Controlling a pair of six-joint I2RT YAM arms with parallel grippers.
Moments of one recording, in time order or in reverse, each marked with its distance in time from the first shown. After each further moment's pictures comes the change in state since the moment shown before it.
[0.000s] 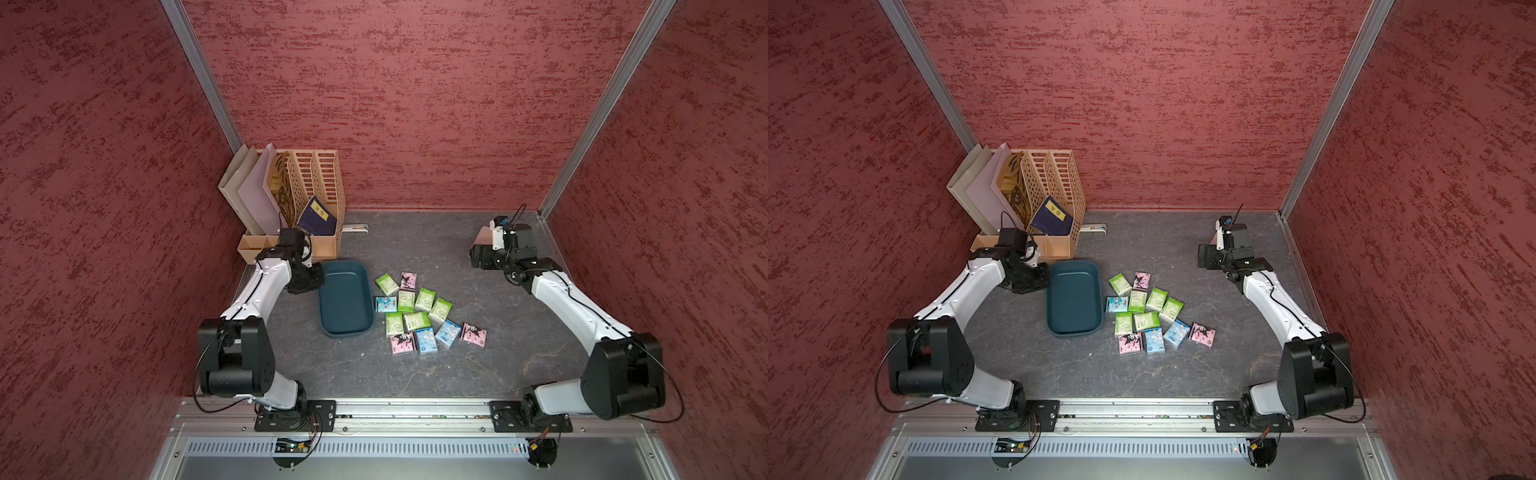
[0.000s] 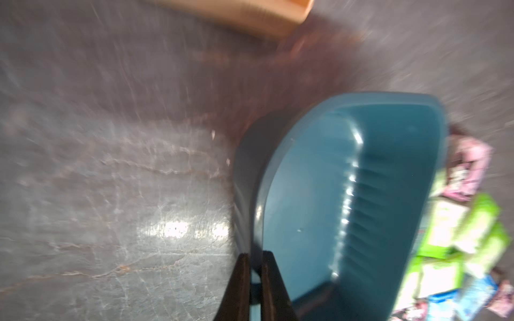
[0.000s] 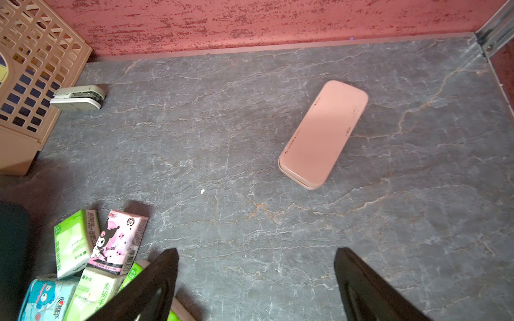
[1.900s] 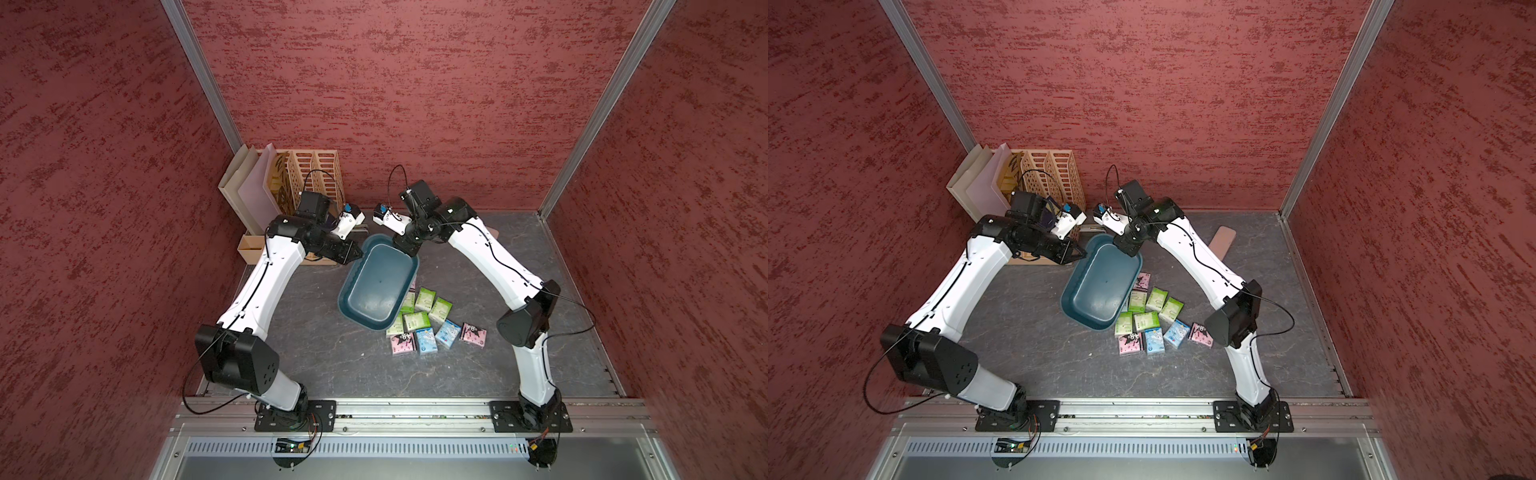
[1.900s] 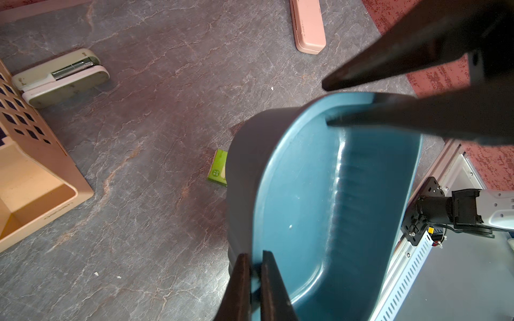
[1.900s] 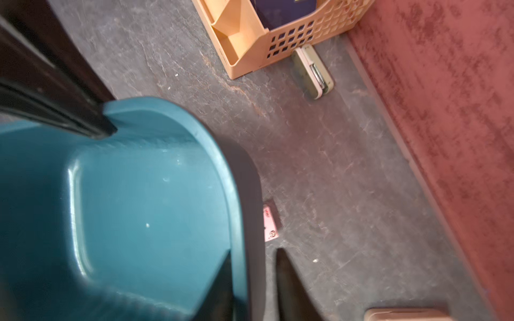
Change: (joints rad) left arm -0.238 0.072 0.398 -0.199 0.314 0.414; right arm 0.507 0.682 1.300 -0.837 -0.061 -0.567
